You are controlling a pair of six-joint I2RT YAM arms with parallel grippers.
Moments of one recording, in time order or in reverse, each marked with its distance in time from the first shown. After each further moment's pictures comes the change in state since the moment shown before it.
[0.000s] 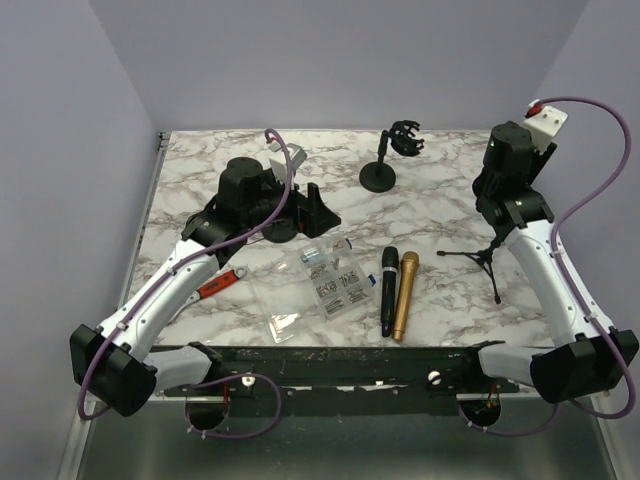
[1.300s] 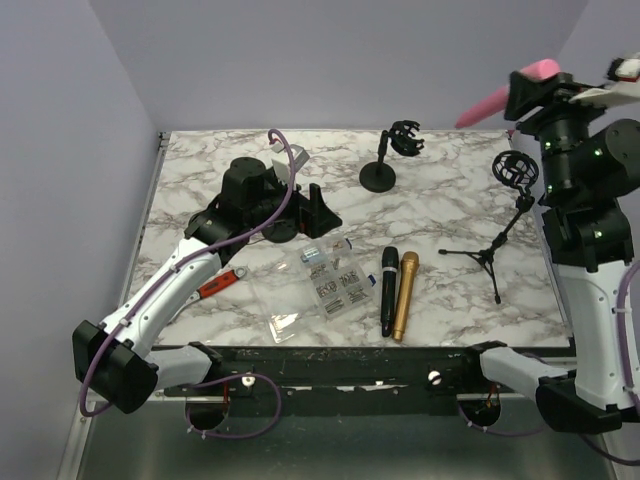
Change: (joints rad) left arm -0.005 0.016 0.000 -0.004 0.000 0.000; right arm -0.001 -0.176 0.356 0.065 -0.583 -0.035
